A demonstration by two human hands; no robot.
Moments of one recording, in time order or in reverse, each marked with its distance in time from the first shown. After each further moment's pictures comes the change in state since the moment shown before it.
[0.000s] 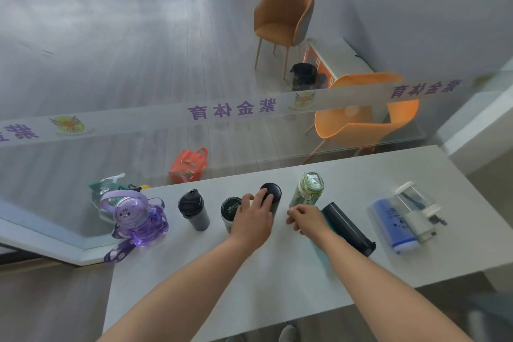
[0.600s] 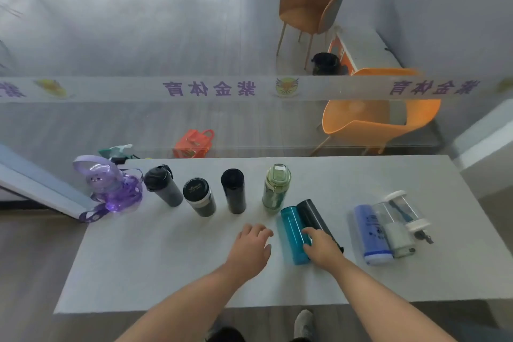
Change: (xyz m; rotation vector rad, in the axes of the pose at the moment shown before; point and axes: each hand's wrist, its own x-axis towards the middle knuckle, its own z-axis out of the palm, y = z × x) left_hand -0.029 0.125 0.099 -0.227 -0.087 -0.091; right_hand 0.030 0.136 -0.123 -0.689 -0.206 -0.103
